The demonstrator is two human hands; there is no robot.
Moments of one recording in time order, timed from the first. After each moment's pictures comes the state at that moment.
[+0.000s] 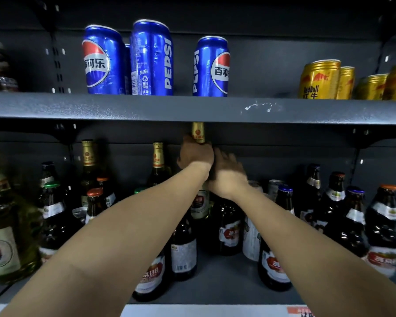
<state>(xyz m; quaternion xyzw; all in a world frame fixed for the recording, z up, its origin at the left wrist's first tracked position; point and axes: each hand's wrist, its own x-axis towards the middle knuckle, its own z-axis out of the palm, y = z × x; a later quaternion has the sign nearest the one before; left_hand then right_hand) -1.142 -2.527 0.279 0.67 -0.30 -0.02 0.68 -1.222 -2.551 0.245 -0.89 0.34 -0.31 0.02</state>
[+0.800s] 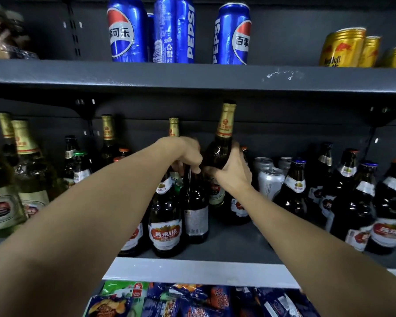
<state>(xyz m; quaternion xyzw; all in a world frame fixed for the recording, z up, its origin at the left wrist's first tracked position) -1.103 -2.437 0.275 0.84 -0.53 -0.12 0.07 -1.216 -2.512 0.193 -0.80 0.37 -0.42 0.22</state>
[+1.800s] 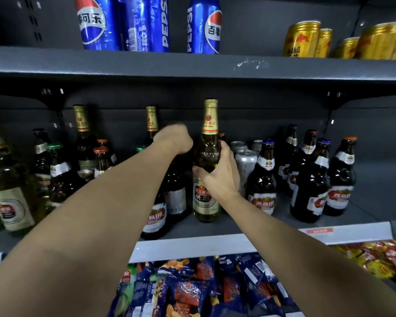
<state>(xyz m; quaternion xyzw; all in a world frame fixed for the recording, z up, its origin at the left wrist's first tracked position) -1.136 -2.437 0.261 0.84 -0.50 0.05 0.19 -1.254 -2.468 0.164 -0.76 0.38 -0.48 0.22</state>
